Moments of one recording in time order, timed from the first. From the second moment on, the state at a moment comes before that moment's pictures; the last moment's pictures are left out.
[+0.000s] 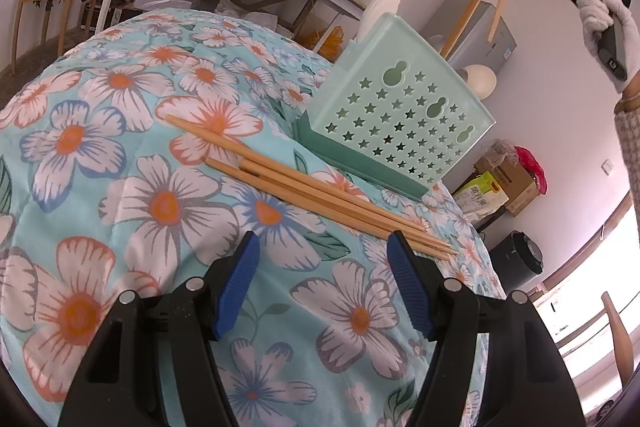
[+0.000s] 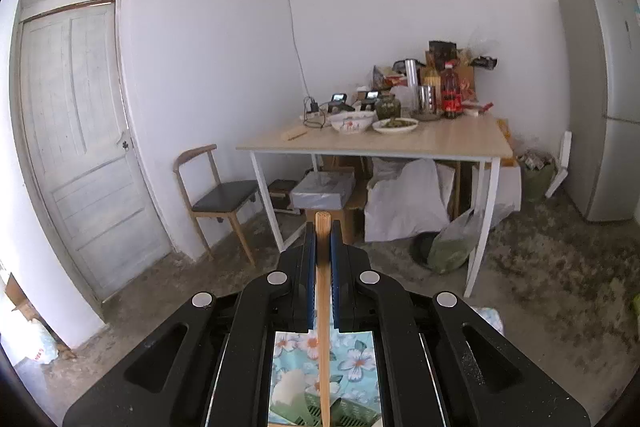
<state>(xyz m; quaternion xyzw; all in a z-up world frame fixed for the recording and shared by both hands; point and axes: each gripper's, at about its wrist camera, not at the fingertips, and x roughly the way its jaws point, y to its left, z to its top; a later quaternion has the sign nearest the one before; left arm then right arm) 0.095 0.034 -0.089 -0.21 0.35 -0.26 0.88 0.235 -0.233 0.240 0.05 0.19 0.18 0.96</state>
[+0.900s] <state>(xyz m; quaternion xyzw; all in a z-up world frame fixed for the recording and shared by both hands) 0.096 0.033 -0.089 -0.20 0.35 -0.25 0.88 0.223 -0.227 0.184 0.04 0.17 0.19 0.97</state>
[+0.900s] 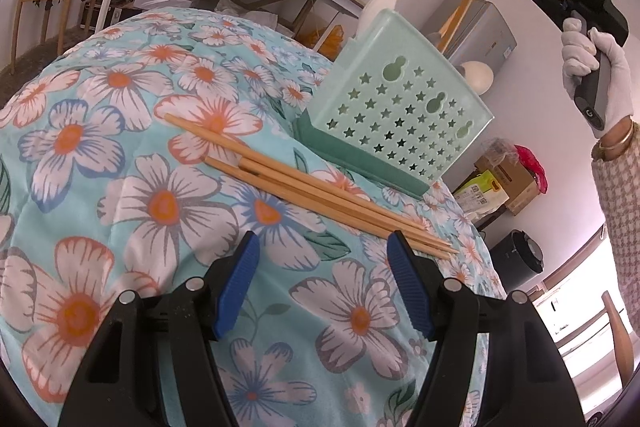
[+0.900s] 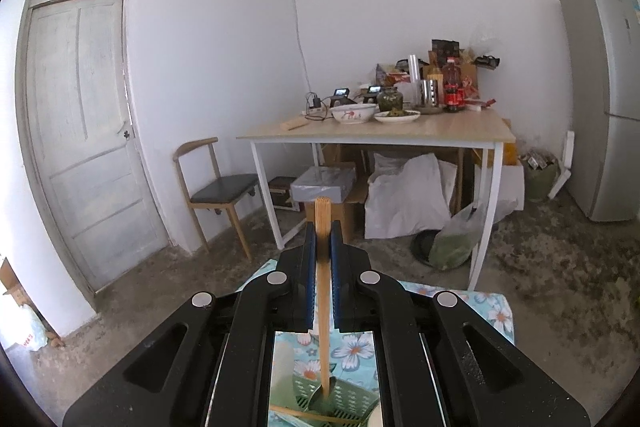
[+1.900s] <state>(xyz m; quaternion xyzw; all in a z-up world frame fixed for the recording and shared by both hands) 0.098 0.028 -0.089 -0.19 0.37 -0.24 0.88 0.082 -0.276 0.010 0.15 0.31 0.14 0.93</state>
